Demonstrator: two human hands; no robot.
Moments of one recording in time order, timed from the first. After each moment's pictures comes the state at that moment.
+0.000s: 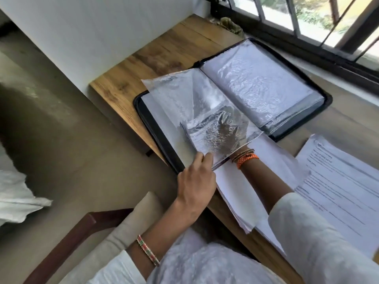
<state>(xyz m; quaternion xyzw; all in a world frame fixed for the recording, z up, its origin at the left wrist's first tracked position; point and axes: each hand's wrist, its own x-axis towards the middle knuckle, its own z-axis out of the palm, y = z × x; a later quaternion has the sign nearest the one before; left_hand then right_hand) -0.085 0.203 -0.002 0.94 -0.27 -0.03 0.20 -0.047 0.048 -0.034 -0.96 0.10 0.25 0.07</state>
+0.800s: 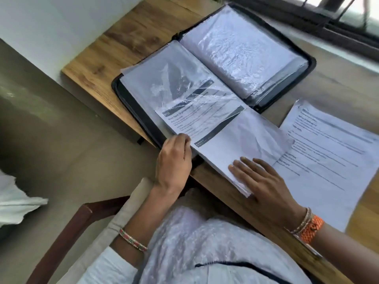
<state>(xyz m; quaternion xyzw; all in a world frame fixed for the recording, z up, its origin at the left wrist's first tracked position) -0.082 0.225 -0.017 0.90 -0.28 0.03 0.33 -0.248 0.056 -0.039 -0.99 -0.03 -0.01 0.14</state>
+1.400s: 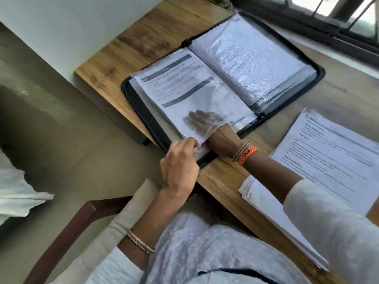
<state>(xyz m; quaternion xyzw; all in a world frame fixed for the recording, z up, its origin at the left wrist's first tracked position) -0.093 0.217 -0.001 0.94 -0.24 0.09 0.24 -0.068 0.056 -0.065 -0.99 -0.11 -0.05 0.12</state>
